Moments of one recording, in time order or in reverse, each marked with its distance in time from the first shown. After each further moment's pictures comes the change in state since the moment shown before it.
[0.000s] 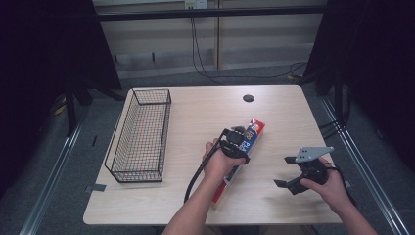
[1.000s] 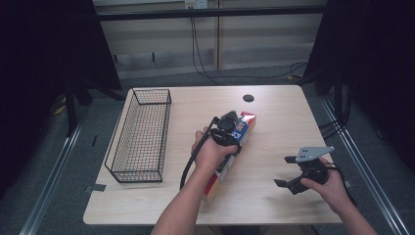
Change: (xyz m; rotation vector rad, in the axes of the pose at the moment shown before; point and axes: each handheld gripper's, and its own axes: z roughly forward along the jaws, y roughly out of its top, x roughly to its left) left arm 0.025 0.009 -0.049 0.057 -0.015 -0.089; right arm -0.001 0.000 0.000 -0.011 0.003 0.003
